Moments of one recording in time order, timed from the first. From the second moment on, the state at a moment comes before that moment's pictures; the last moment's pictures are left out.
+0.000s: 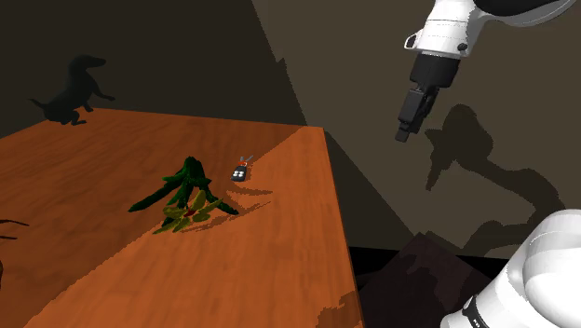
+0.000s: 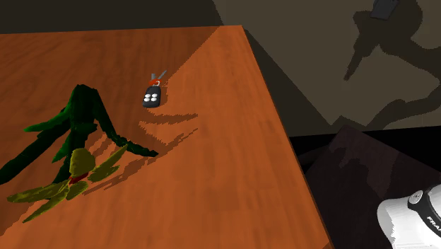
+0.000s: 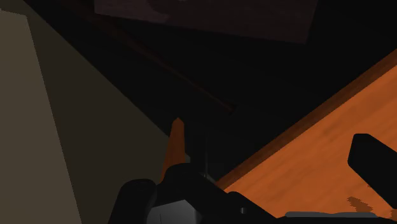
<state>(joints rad) 0.01 -0.74 -0.02 -2.33 0.08 1.58 -0.17</state>
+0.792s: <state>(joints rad) 0.07 -0.52 0.17 -2.20 0.18 1.69 0.05</state>
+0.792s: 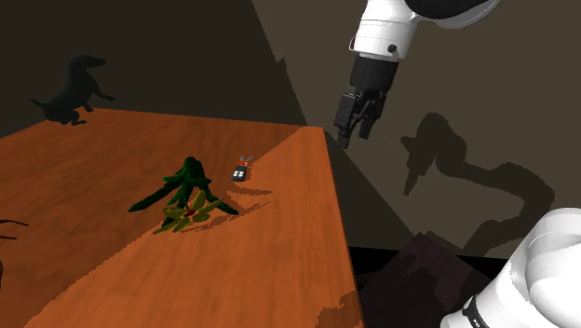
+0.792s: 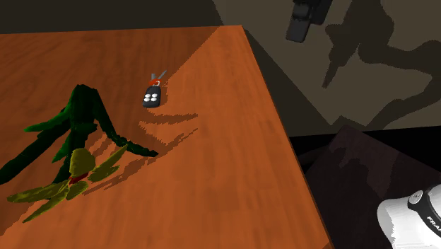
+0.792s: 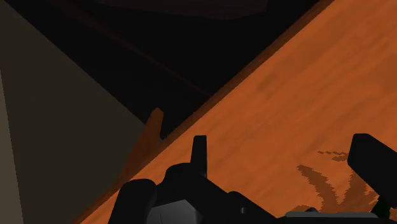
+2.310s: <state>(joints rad) 0.25 0.30 0.48 -1.40 -0.05 1.71 0.64</state>
